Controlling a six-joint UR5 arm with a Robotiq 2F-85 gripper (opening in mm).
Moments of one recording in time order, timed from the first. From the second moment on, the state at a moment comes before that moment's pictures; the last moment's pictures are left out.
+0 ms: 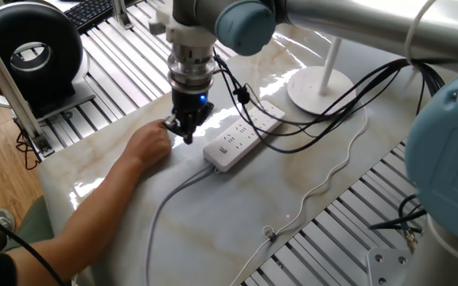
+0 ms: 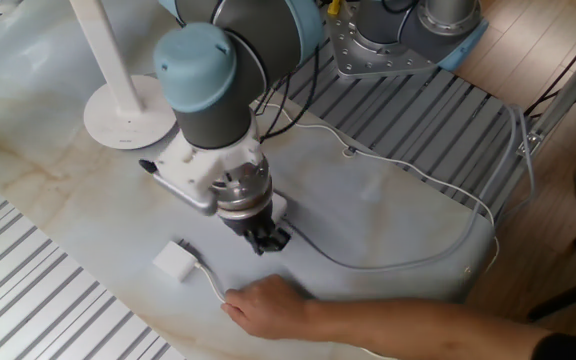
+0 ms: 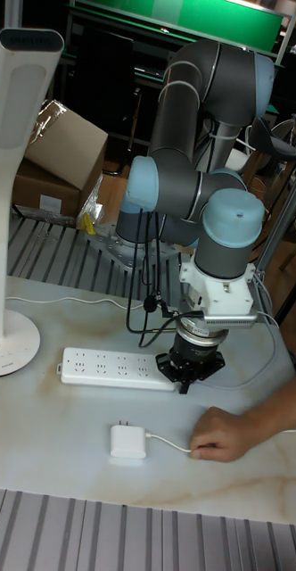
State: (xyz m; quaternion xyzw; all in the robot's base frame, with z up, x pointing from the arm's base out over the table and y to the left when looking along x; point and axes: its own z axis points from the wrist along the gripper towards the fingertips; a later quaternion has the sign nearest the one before) arm 0.564 0.119 0.036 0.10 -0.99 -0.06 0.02
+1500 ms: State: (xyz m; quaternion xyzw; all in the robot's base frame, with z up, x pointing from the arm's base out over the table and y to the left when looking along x) arm 0.582 0.052 0.039 0.06 -1.00 0.07 0.01
